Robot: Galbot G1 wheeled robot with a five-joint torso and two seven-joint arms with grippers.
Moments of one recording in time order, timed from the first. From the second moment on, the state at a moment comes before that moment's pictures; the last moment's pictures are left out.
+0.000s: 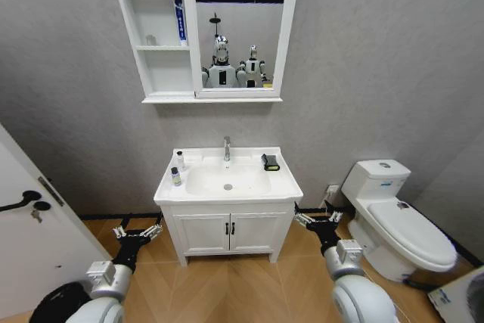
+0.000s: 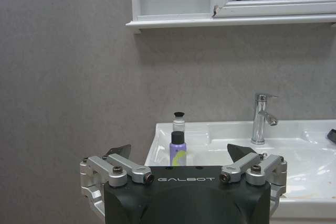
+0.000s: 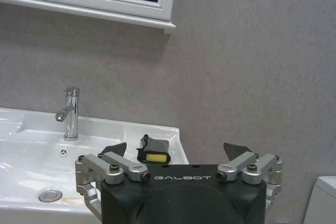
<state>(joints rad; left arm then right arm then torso) 1.70 -1.41 -0.78 -2.26 -0.25 0.16 0.05 -1.61 1.31 0.59 2.31 0.13 -0.31 0.15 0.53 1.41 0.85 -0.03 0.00</state>
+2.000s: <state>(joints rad) 1.20 -1.37 -0.61 -1.66 -0.19 0.17 -0.03 -1.44 1.23 0.63 2.13 0.22 -0.31 0.17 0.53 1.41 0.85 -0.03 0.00</state>
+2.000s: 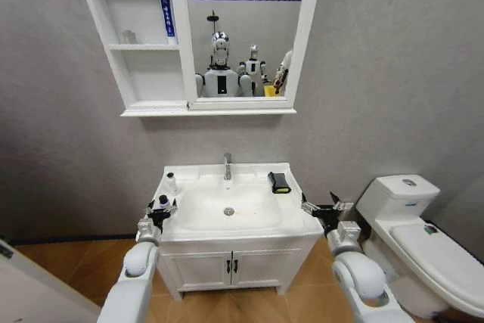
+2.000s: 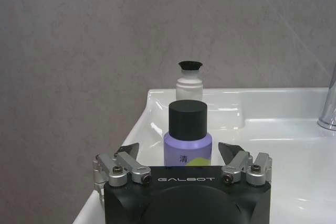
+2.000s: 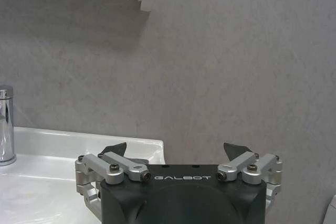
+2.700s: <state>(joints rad) 1.27 -1.30 -0.61 -1.88 -0.24 0.24 -0.10 -1.44 1.23 0.61 2.14 0.21 -0.30 0.18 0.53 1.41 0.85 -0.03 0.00</state>
